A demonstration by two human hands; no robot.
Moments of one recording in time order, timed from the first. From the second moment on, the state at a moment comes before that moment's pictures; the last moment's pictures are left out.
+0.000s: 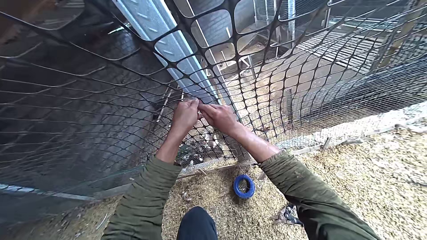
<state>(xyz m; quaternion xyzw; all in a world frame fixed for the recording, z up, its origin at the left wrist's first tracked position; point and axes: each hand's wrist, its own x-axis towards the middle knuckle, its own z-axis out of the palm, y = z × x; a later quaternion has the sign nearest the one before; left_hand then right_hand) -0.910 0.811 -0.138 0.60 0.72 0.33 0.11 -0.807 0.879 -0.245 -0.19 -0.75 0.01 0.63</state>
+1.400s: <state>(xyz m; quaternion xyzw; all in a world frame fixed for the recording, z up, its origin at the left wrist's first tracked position) -0.960 0.784 -0.258 0.77 0.43 0.40 -0.25 -0.765 0.875 -0.223 -0.22 -0.72 0.54 0.38</state>
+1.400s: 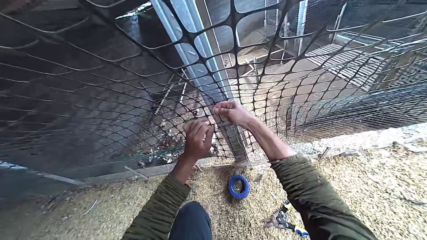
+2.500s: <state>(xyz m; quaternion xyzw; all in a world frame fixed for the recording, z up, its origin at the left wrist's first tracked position) -0.956 0.799 -0.214 0.66 0.51 0.54 -0.09 -0.747 0.865 -0.224 -0.29 -0.78 0.27 0.48</state>
